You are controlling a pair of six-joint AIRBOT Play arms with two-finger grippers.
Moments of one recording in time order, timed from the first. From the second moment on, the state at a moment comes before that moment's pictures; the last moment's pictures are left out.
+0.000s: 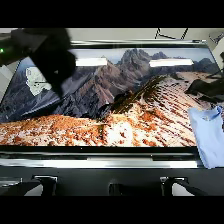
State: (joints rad) left arm -0.06 -1.15 1.55 0.58 -0.85 -1.29; right arm -0.29 -1.27 1.54 -1.35 1.46 1.58
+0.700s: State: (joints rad) left arm -0.57 -1.41 1.24 0.87 -0.74 -1.73; right arm -0.29 -1.12 1.53 -1.34 1.53 1.58
